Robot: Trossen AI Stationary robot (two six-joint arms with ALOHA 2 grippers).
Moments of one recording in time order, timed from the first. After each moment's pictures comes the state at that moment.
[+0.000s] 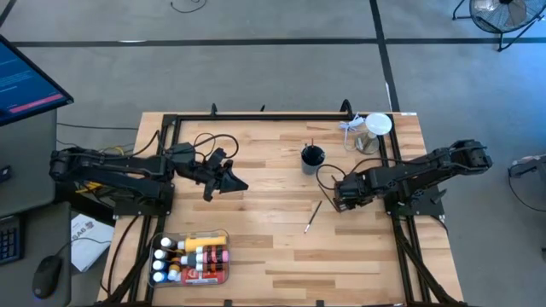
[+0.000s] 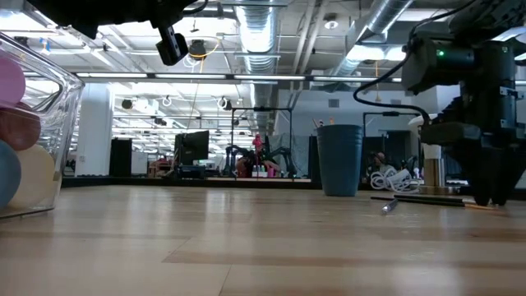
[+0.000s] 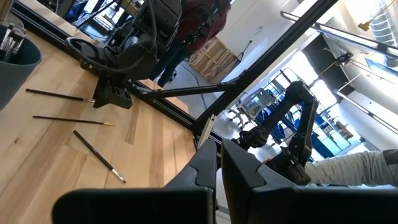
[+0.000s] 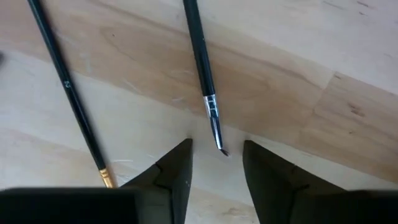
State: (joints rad) left arm 0.06 1.00 0.53 0.43 0.34 -0.72; right arm 0.09 1.31 0.54 -0.73 0.03 1.30
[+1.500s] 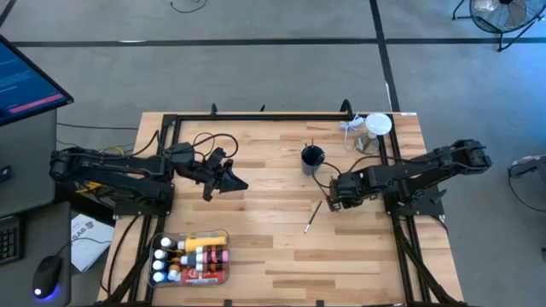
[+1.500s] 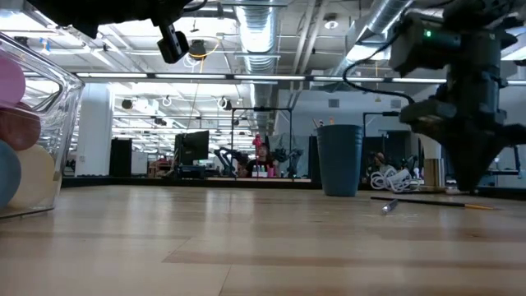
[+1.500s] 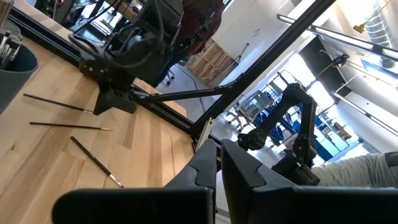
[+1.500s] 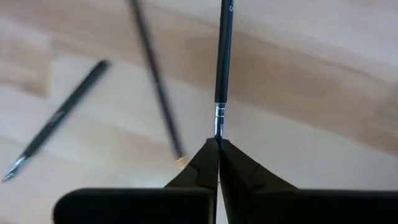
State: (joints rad) left arm 0.06 1.00 0.53 0.45 0.34 -0.71; right arm 0.10 1.32 0.61 -0.71 -0.01 1.36
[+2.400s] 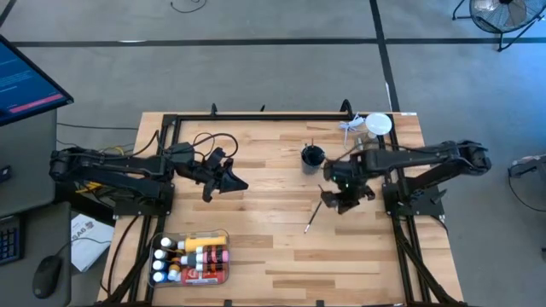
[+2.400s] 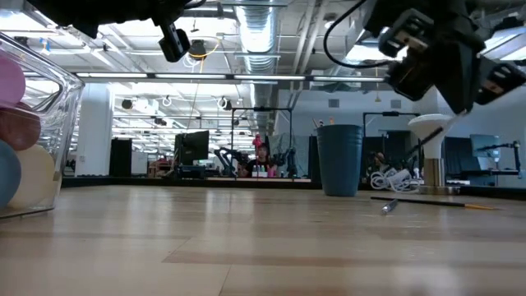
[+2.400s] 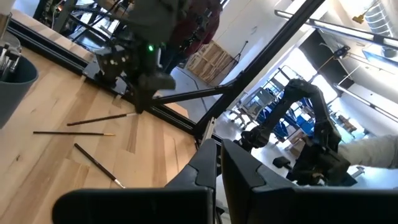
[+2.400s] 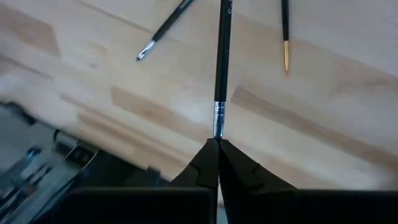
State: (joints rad) left arm 0.06 1.00 0.53 0.45 0.34 -0.66; right arm 0.01 1.31 0.89 -0.91 -0.43 1.30
